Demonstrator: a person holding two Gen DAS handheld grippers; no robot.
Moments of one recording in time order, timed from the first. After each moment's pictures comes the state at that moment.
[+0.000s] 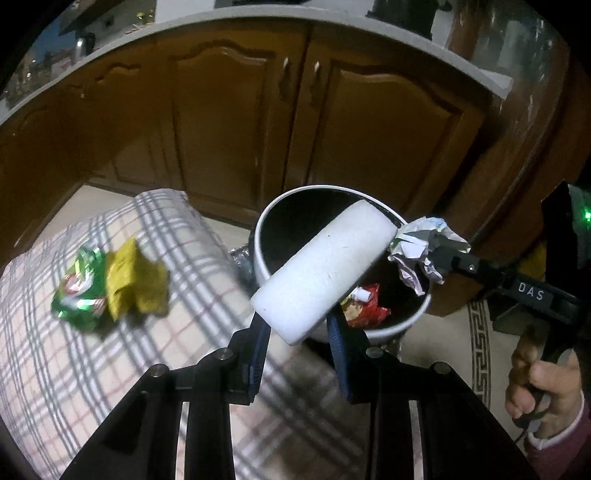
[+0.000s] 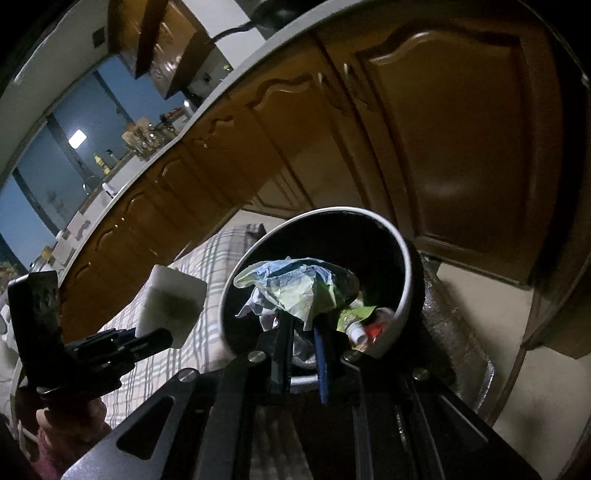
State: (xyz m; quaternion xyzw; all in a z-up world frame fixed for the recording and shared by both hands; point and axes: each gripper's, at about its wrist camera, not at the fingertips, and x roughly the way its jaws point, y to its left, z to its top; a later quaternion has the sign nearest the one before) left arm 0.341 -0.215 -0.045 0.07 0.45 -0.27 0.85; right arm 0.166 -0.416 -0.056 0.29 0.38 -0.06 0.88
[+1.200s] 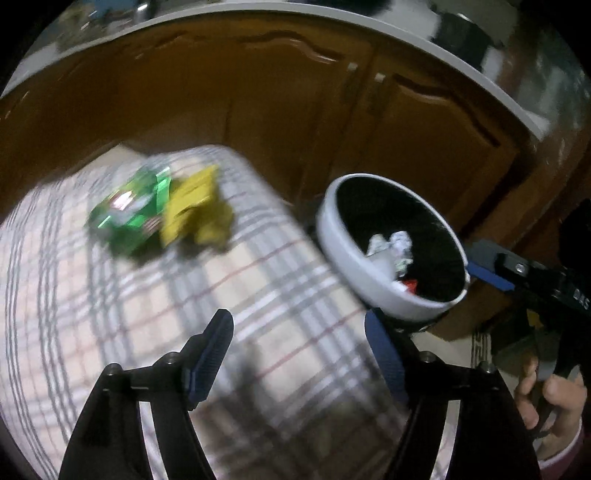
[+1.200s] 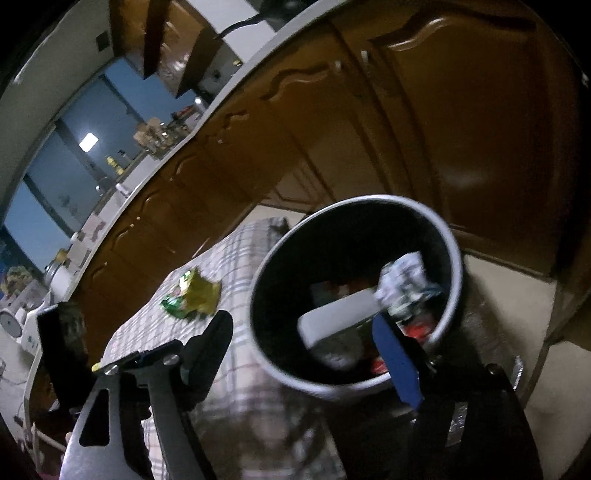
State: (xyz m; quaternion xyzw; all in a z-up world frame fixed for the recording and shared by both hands) left arm 0.314 -0.132 -0.082 -0.02 0.46 -0.20 0.87; right arm 0.173 -0.388 -0.058 0.31 0.37 -0.02 0.87
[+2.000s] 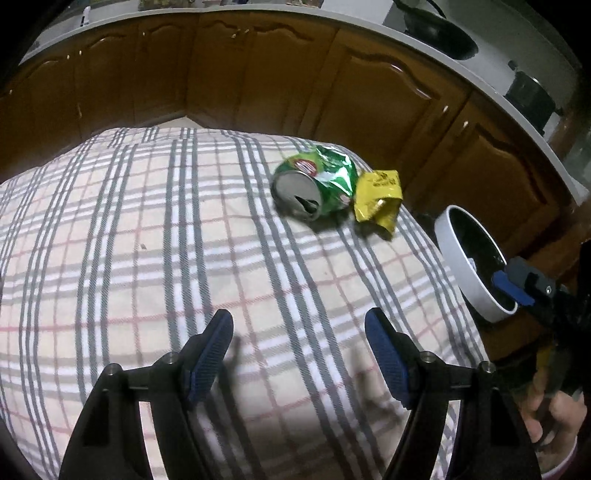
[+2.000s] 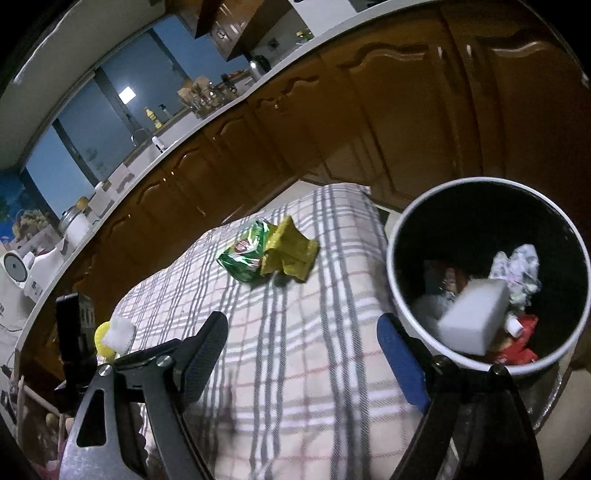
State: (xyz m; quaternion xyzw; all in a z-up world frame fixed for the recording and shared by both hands) left arm 0.308 -0.014 -0.083 -0.09 0.46 -0.12 0.88; right arm 0.223 -0.273 -0.056 0.25 0.39 0.05 0.88
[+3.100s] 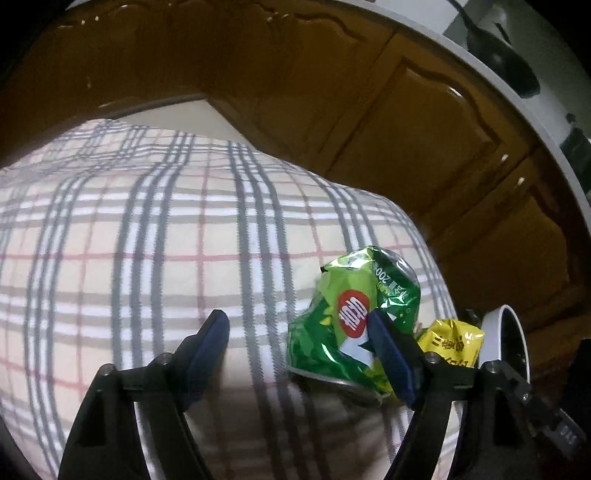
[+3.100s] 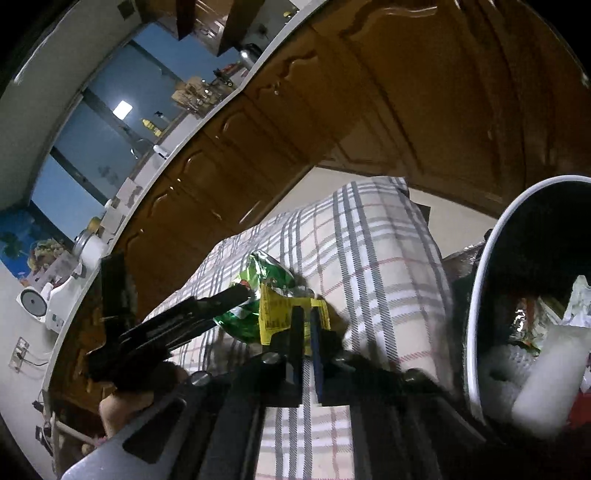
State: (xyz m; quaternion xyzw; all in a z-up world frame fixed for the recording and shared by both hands) left arm 0.466 -0.019 -0.125 -0.16 0.48 -0.09 0.86; right arm 0.315 -0.279 -0.093 0.32 0.41 0.08 0.85
